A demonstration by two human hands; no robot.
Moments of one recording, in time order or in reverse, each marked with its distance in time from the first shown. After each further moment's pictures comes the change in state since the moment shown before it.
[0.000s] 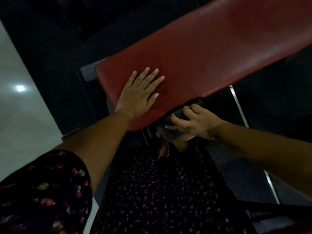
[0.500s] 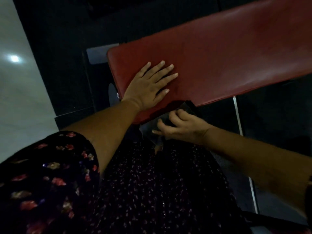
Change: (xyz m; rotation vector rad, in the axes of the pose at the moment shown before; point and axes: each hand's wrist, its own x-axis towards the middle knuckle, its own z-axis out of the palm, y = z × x) left_hand 0.003 -0.006 0.002 -0.020 0.065 0.040; right_hand 0.044 -0.007 -0.012 -0.026 -0.016 -0.207
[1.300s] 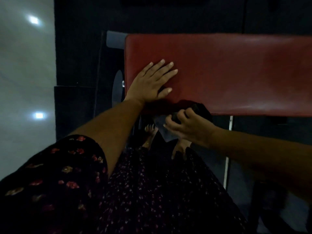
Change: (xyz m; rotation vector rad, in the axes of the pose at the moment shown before) left_hand -0.013 0.024 0.010 0.024 0.108 -0.324; right_hand -0.021 0.038 -0.009 -0.079 -0.143 -0.277
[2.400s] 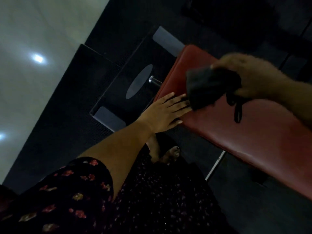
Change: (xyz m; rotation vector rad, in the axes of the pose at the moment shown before) left_hand -0.081 0.037 0.001 0.025 -0.076 -0.221; right_hand 0.094 0.218 -0.039 0.778 -0.214 0.096
